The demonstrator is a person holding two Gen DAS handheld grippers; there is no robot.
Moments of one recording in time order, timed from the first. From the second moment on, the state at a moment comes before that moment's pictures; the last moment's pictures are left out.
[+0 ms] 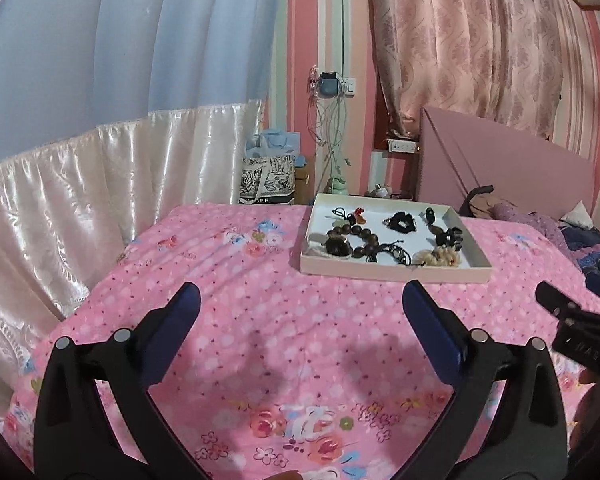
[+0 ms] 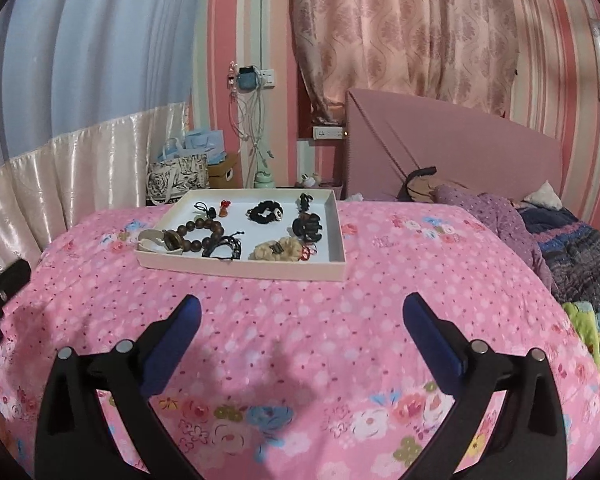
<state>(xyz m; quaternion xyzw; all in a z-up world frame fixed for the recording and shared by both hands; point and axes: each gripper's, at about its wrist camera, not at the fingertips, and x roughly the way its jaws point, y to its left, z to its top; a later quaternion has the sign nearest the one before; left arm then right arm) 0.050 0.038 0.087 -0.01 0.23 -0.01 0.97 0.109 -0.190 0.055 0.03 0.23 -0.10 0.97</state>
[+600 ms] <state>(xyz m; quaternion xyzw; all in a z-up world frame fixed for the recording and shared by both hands) 0.048 0.023 0.069 0.03 0.25 -0.02 0.97 0.094 -0.192 0.045 0.02 0.21 -0.15 0.97</state>
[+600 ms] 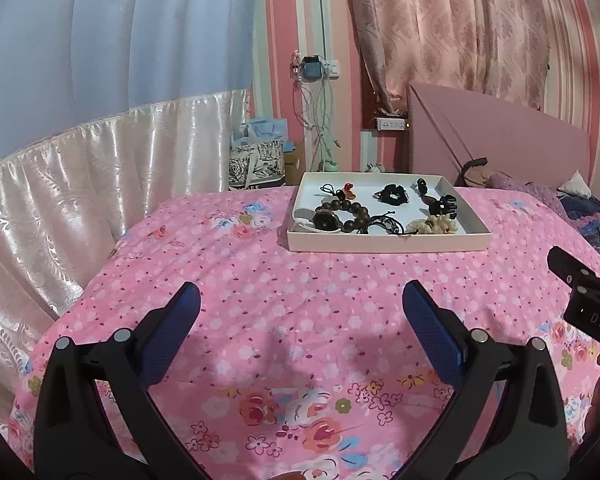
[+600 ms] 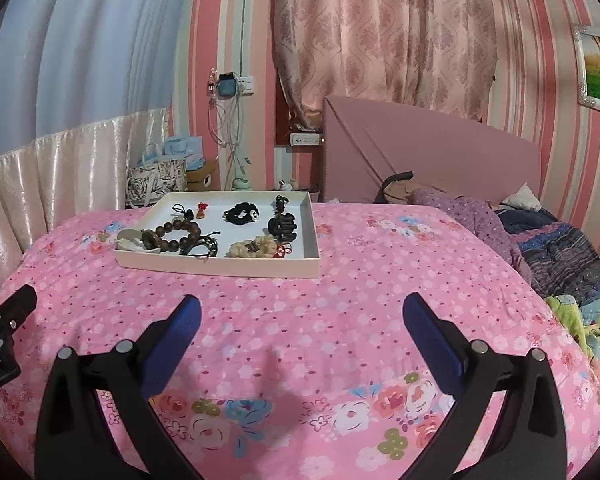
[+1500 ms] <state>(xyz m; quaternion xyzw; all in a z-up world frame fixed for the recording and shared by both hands) 0.050 0.031 0.070 0.01 0.25 -0.02 0.97 0.096 -0.193 0.041 0.01 0.21 -0.15 0.96</state>
